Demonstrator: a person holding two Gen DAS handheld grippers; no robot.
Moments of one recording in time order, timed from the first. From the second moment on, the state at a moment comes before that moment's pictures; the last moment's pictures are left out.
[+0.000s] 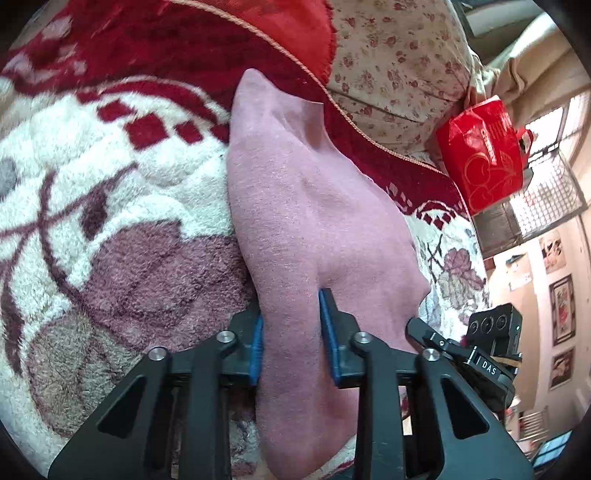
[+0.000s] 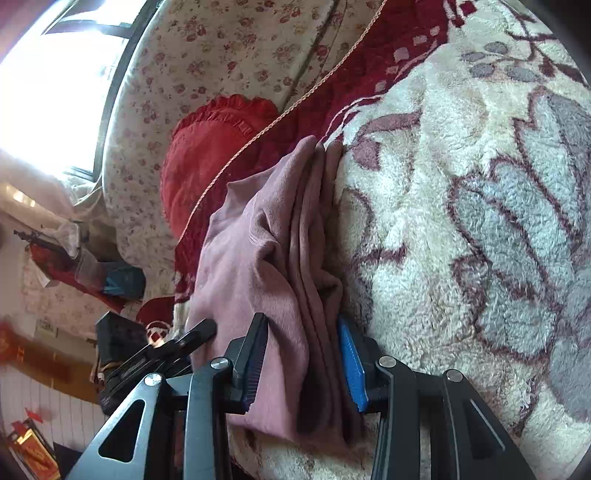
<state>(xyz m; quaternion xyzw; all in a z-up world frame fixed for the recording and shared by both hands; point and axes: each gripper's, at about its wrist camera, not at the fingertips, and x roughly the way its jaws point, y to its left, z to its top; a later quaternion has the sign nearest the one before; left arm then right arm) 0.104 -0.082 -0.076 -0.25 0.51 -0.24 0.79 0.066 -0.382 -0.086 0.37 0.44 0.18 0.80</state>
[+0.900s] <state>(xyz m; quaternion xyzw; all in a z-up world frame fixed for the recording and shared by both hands) 0.079 -0.063 -0.002 -0.10 0.37 -0.17 0.91 0.037 -0.294 0.004 0.09 0.31 0.14 0.94</state>
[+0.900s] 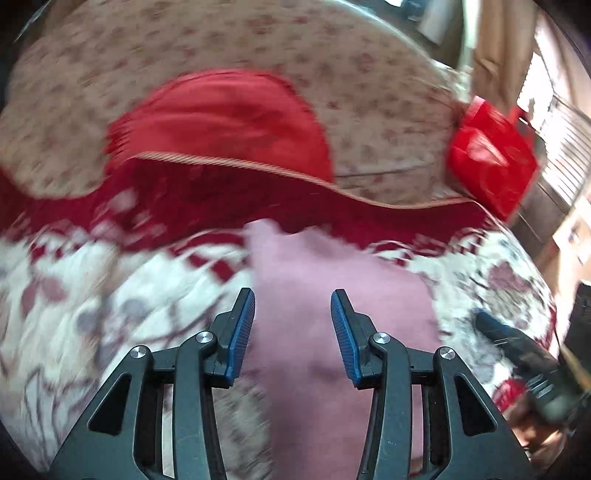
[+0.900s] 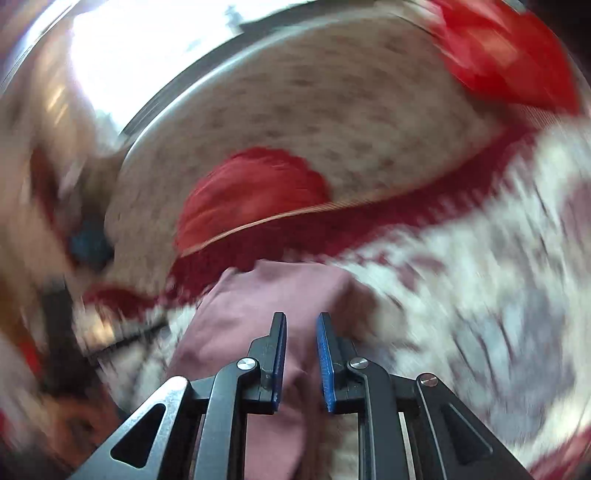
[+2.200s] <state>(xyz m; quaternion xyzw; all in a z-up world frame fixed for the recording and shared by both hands) -0.016 -0.097 0.004 0.03 0.43 -0.12 0.89 -0.072 -0.267 -0.011 -0.01 0.34 0.07 0.94</state>
